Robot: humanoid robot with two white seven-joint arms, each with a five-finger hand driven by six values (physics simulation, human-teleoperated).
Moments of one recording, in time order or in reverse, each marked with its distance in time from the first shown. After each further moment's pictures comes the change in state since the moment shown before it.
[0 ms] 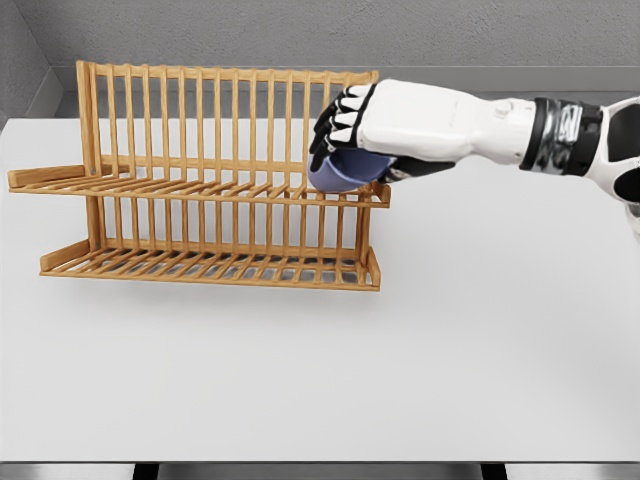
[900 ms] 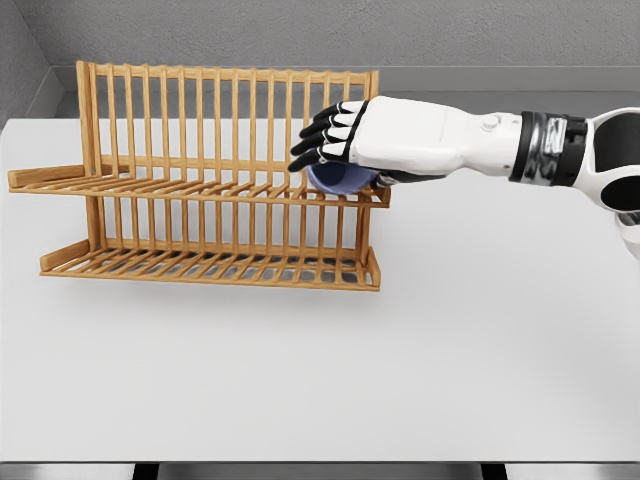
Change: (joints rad) left arm 0.000 0.000 0.000 0.000 0.000 0.000 0.000; right arm 0.006 0.000 0.032 0.000 0.009 0.004 -0.004
